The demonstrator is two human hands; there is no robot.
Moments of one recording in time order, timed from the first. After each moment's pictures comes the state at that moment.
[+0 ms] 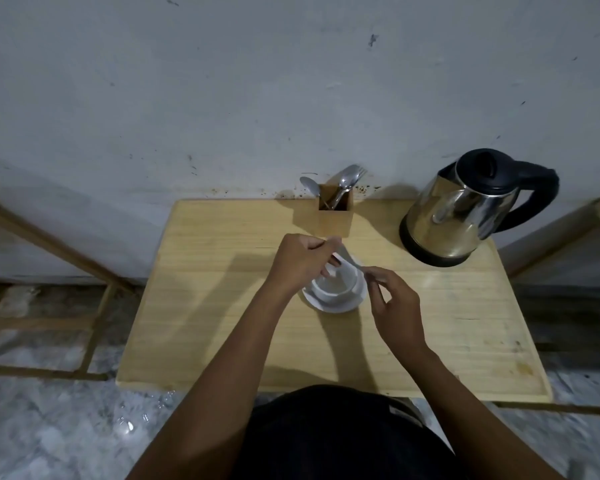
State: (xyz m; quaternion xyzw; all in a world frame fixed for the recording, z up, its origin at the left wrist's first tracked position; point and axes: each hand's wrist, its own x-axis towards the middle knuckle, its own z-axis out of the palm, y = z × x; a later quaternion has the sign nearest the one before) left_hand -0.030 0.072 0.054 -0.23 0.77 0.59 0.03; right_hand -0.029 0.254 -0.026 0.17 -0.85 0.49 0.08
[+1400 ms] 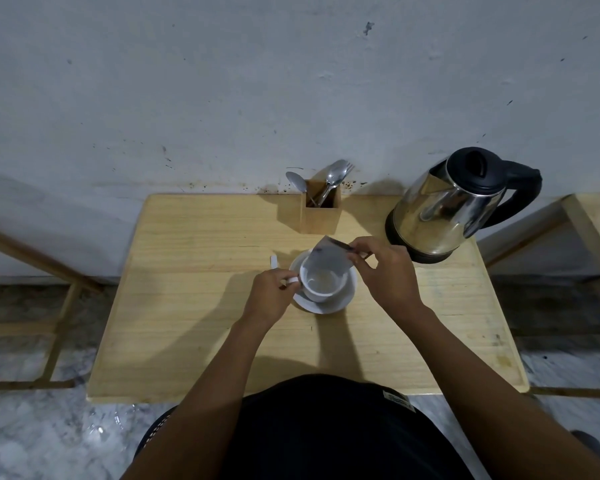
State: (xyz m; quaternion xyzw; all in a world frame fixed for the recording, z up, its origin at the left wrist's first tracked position) left_hand -0.008 0.046 -0.057 -0.17 0.86 0.48 0.01; right_hand -0.085 0.248 -0.013 0.24 -0.90 0.35 0.08
